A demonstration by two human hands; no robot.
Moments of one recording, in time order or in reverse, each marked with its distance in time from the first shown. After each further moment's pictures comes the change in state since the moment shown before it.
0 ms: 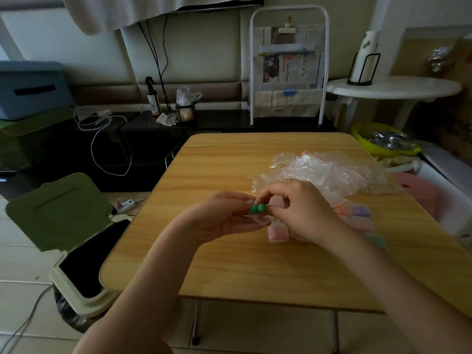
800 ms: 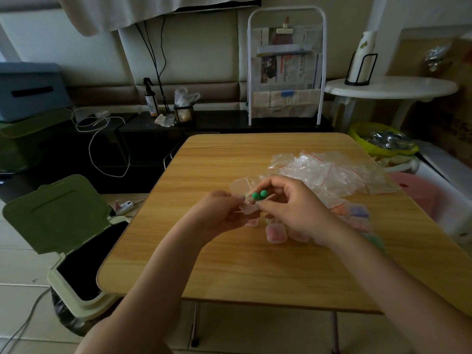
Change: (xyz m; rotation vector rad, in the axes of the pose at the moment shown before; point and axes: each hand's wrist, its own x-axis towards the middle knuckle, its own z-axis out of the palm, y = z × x) left_hand 0.014 -0.004 0.002 -0.021 0.253 0.040; right_hand 0.001 -0.005 0.004 0.545 -0.031 0.179
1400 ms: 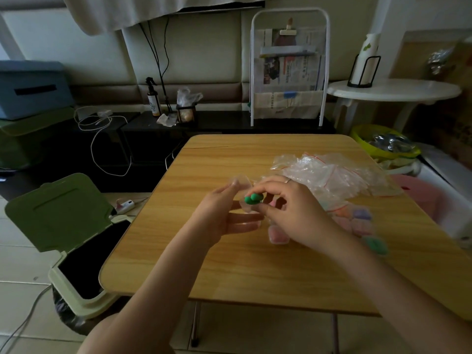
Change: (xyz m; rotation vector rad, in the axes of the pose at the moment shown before) left_hand -0.008 0.000 0.005 -0.064 0.053 0.041; right_hand -0.002 -0.005 0.006 -0.374 0.030 -0.201
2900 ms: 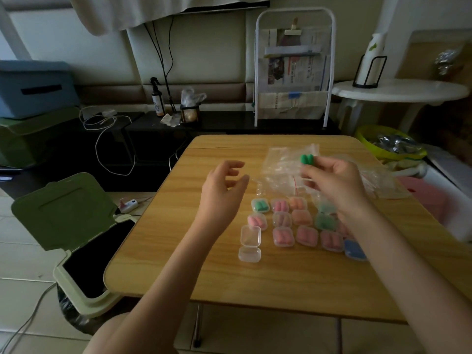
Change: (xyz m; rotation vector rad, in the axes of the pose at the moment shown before) left_hand 0.015 0.001 -0.007 0.556 0.294 0.627; right_hand 0.027 0.039 -0.035 0.460 0.451 0.457
